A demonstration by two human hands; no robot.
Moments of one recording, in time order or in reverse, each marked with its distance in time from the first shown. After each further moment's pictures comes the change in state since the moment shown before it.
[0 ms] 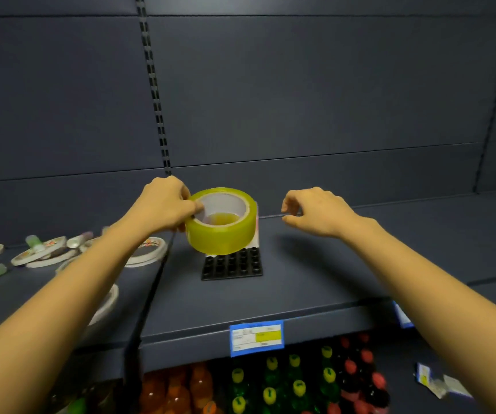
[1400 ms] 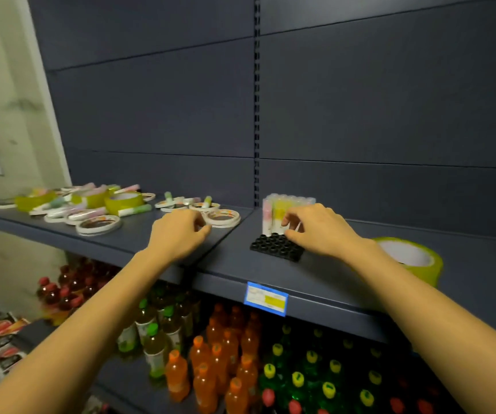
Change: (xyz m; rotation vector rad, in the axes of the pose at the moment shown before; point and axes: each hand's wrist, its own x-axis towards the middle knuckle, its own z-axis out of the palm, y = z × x) left_hand -0.124 -0.005 0.018 0.423 0.298 -0.359; right_hand -0.018 -0.025 0.011 0.203 -0.095 -0.495
